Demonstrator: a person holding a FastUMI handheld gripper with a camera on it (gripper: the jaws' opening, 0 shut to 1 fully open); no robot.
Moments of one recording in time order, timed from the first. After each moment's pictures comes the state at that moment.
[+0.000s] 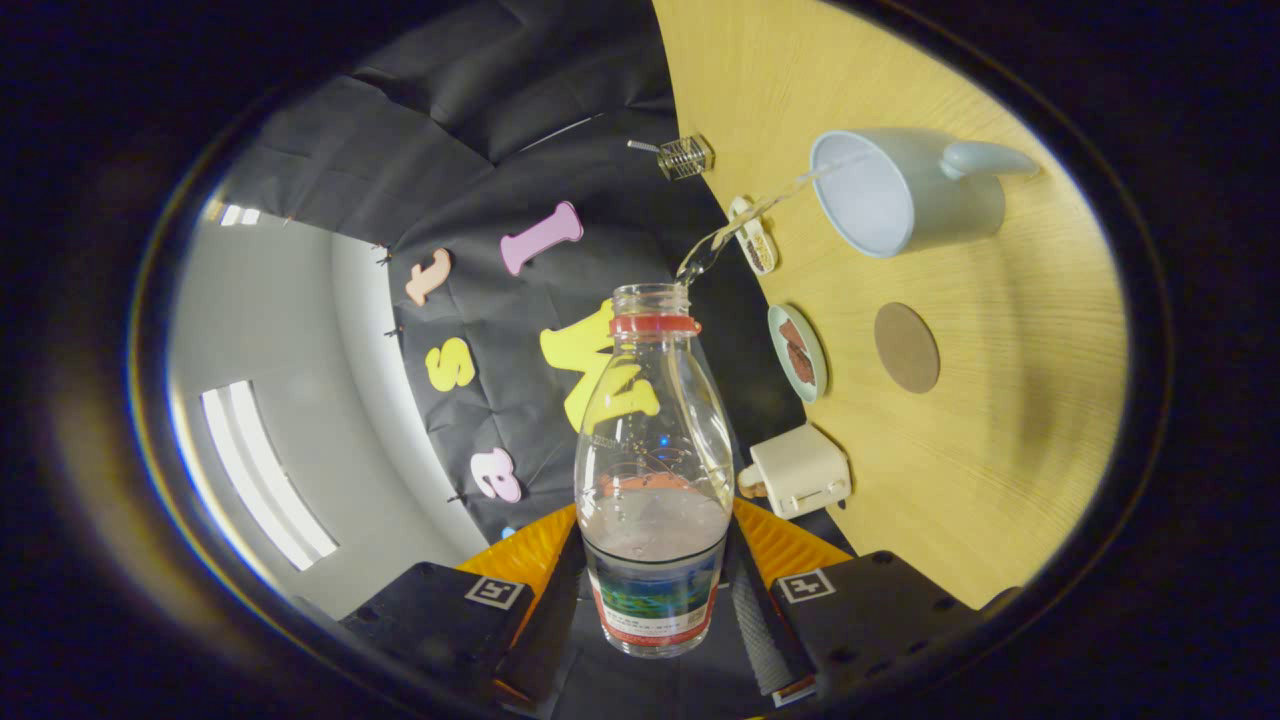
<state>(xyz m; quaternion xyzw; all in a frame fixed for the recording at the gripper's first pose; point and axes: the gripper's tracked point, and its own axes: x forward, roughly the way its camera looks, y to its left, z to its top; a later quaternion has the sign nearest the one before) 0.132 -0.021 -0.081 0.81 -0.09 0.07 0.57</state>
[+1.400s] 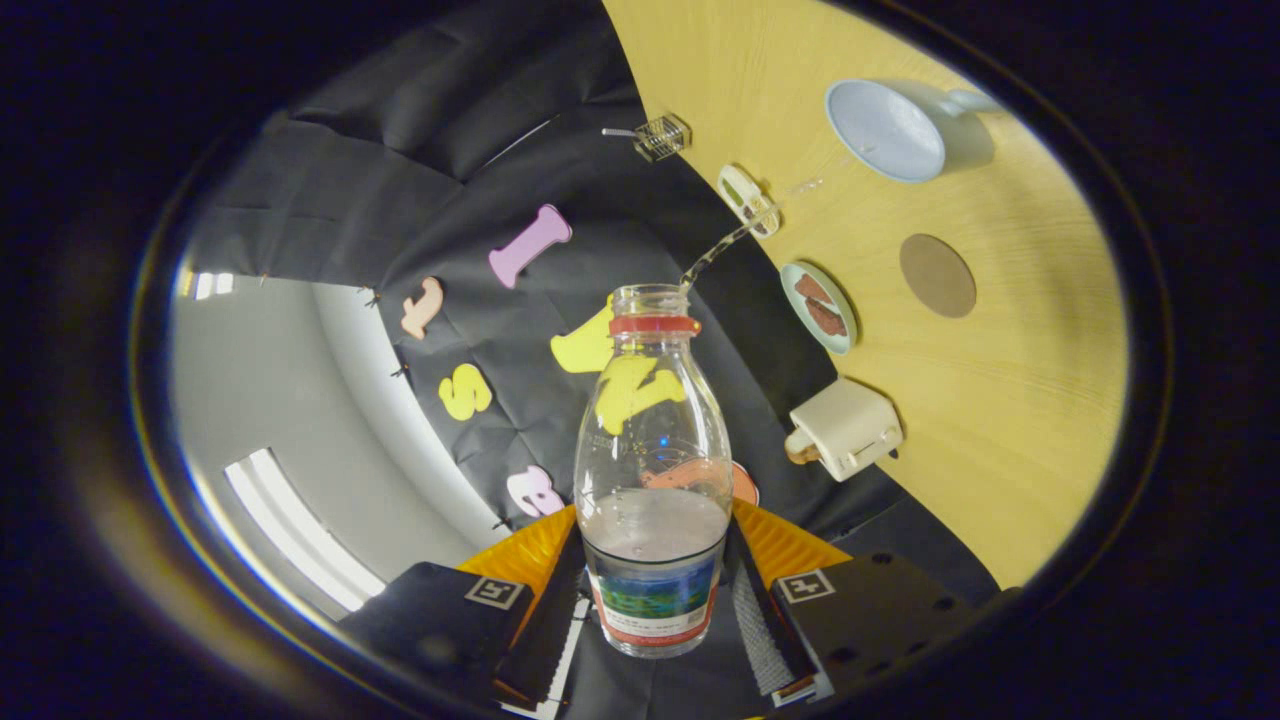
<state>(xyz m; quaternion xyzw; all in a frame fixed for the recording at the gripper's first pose) 0.137 -0.038 -0.017 0.87 -0.09 0.10 0.48</state>
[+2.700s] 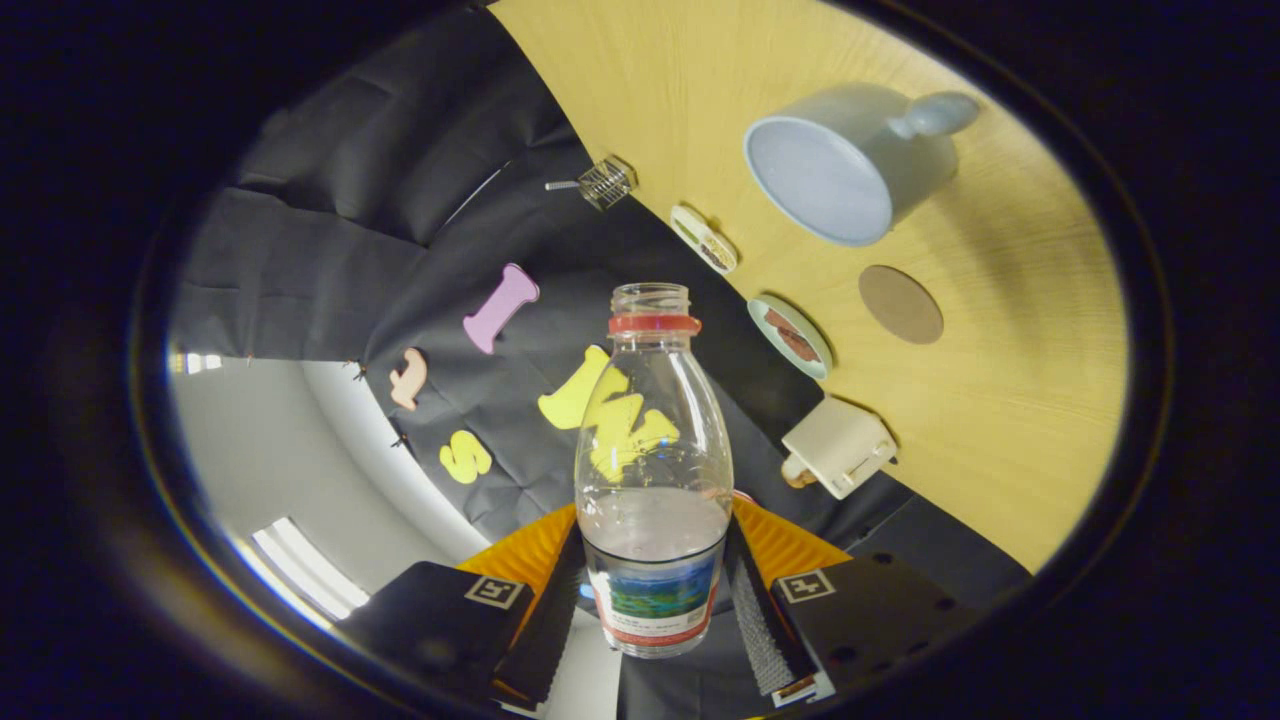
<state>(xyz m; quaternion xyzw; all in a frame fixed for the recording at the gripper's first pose) 0.148 -0.073 -0.076 0.91 -0.09 0.06 0.41</state>
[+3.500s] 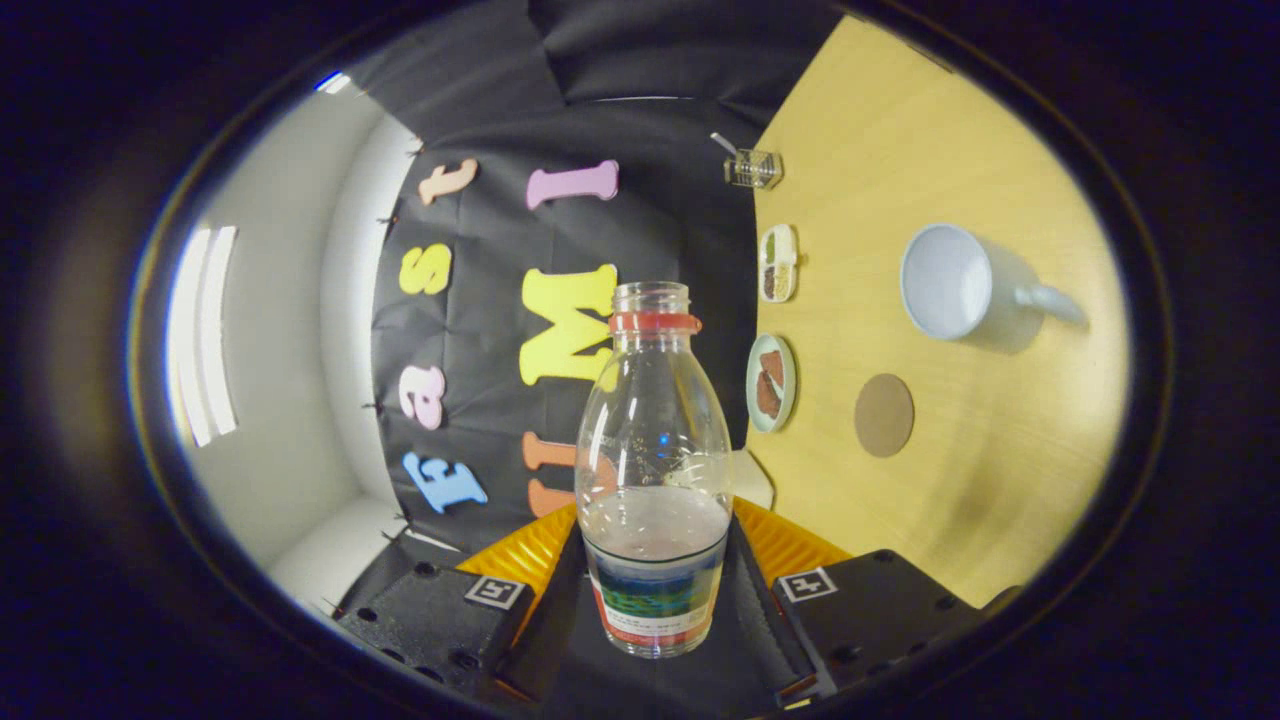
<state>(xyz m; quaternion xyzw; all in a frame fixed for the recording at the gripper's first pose) 0.138 0.001 -0.086 0.65 -0.01 0.02 0.76</state>
